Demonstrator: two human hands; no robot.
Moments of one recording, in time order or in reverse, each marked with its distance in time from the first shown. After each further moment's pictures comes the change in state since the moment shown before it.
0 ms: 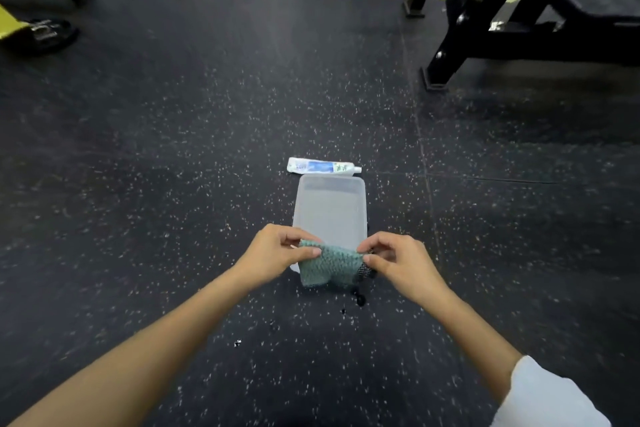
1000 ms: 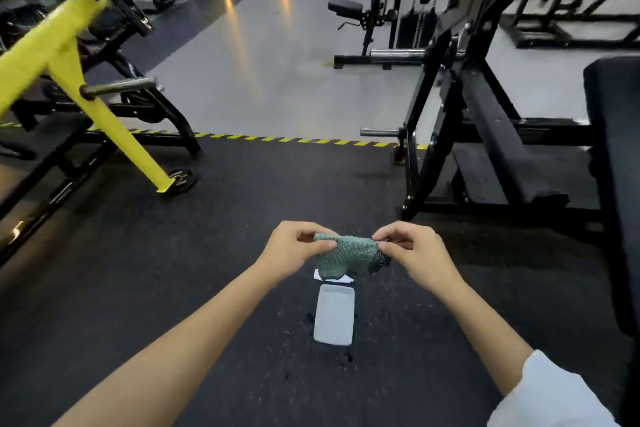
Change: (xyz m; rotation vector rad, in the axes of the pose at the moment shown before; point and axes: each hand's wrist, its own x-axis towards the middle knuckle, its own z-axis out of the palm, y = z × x) left_hand -0.254 0.594 -0.165 -0.021 0.202 0.175; right_hand -0.216 -0.459 -0.411 0.161 0.171 -0.247
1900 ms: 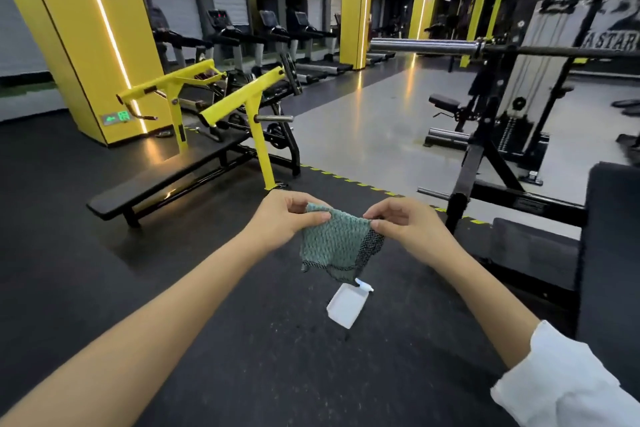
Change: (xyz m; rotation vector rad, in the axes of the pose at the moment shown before) left_hand -0.445 0.252 0.187 -0.018 0.470 0.129; right_hand -0.365 -0.117 -0.200 0.124 -0.381 -0.494
